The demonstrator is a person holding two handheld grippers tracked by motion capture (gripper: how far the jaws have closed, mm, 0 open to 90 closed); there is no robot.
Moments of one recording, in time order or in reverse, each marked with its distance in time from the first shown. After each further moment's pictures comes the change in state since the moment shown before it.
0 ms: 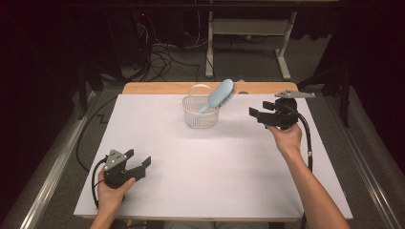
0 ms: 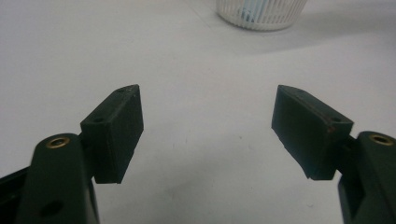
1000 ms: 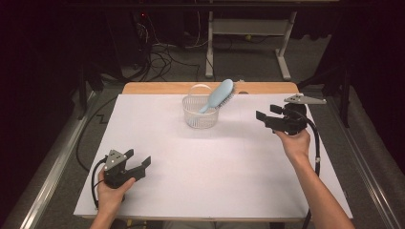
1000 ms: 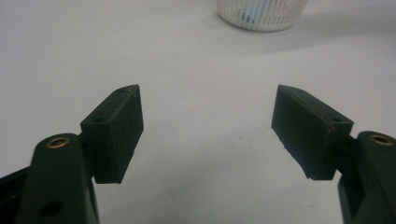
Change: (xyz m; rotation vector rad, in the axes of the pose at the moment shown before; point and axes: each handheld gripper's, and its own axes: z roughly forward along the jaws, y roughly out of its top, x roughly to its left) left arm 0.000 0.000 0.000 -0.001 0.004 0.004; right arm -0.008 -0.013 -0.021 -0.026 -0.003 0.006
